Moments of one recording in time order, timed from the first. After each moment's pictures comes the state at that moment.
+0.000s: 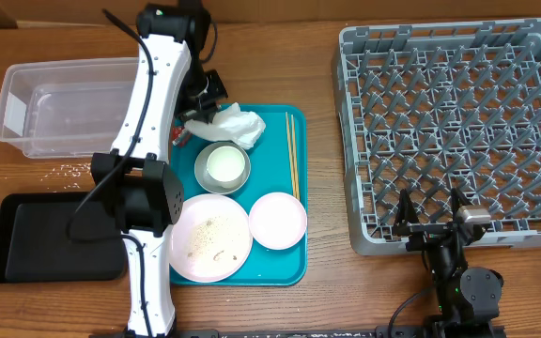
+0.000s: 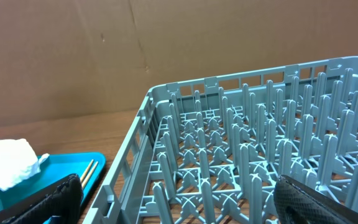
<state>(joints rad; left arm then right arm) -0.16 2.36 2.43 -1.69 0.10 -0.59 0.08 0.01 0.02 -0.03 -0.01 0.17</state>
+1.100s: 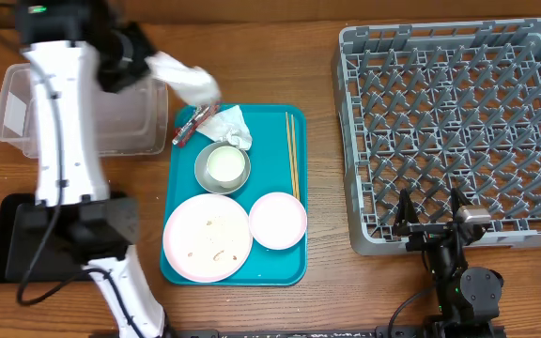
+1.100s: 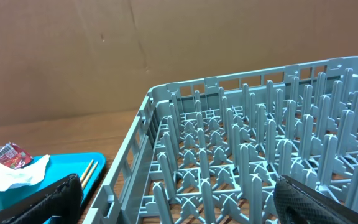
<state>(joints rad) 0.15 2.13 2.51 -1.56 0.24 -0.55 0.08 0.01 0.02 -0.04 -0.01 0.17</state>
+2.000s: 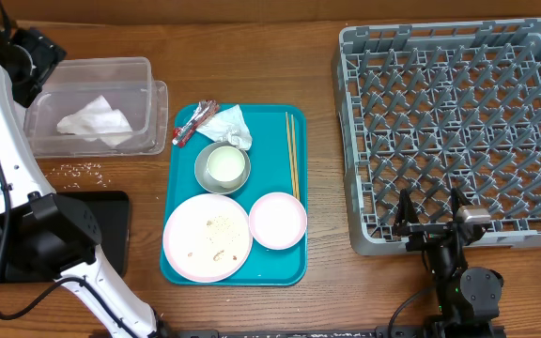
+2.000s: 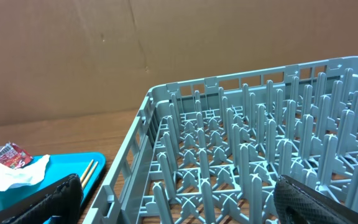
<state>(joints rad) 0.41 2.12 2.37 -1.30 0.18 -0.52 0.08 0.01 0.02 -0.03 -0.01 0.17</state>
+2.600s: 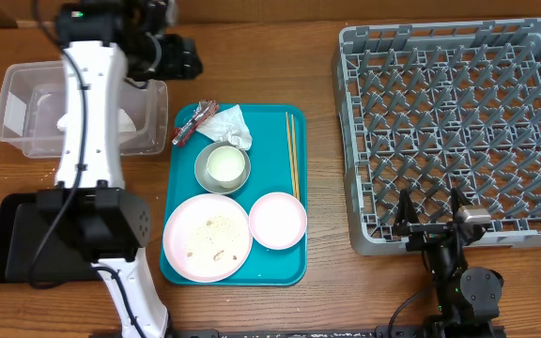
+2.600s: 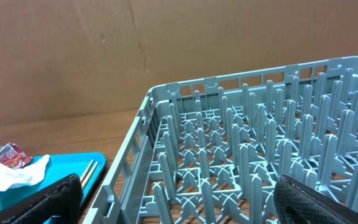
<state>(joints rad) -0.01 2.12 2.27 -1.32 0.28 0.03 0.08 0.01 0.02 -0.03 -0.01 0.17</state>
